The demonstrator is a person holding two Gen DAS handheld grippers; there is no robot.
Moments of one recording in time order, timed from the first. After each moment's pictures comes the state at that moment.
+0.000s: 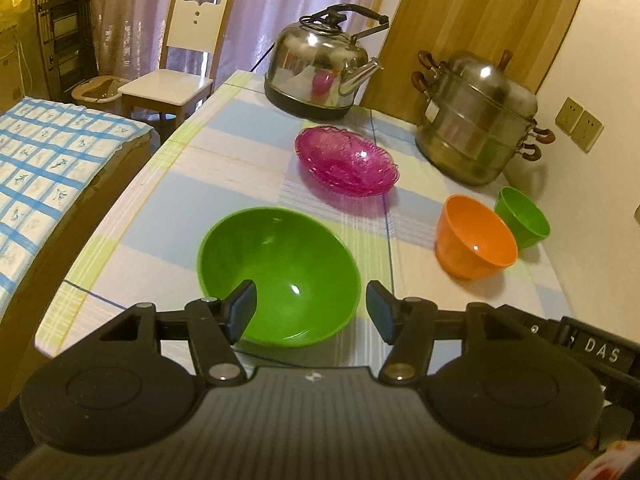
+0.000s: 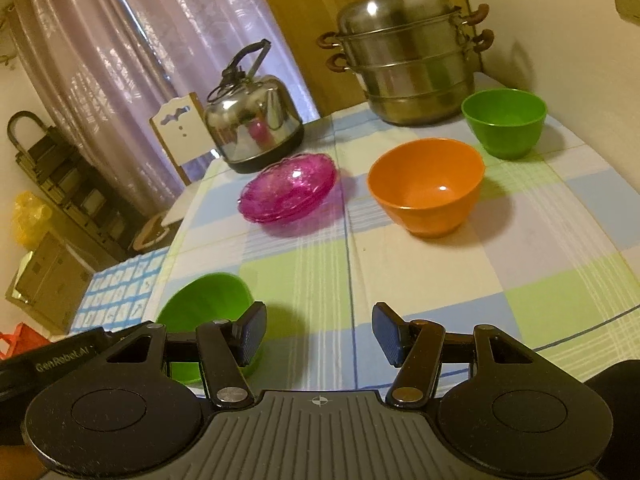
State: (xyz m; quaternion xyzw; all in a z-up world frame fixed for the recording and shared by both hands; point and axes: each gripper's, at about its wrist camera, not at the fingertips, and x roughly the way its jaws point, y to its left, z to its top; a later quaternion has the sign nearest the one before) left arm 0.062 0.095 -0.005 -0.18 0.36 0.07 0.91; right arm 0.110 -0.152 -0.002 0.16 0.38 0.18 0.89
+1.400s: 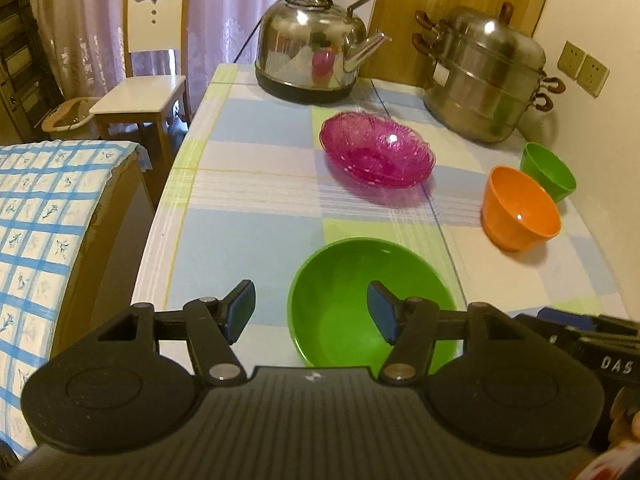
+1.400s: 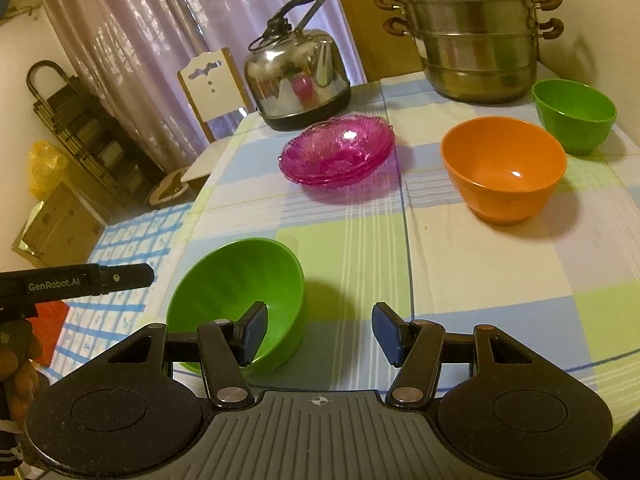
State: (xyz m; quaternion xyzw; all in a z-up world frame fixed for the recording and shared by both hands) left arm 0.125 0.181 -0.016 -0.09 0.41 0.01 0.91; right arm 0.138 -0.083 -0.028 0.11 0.42 0.22 0.87
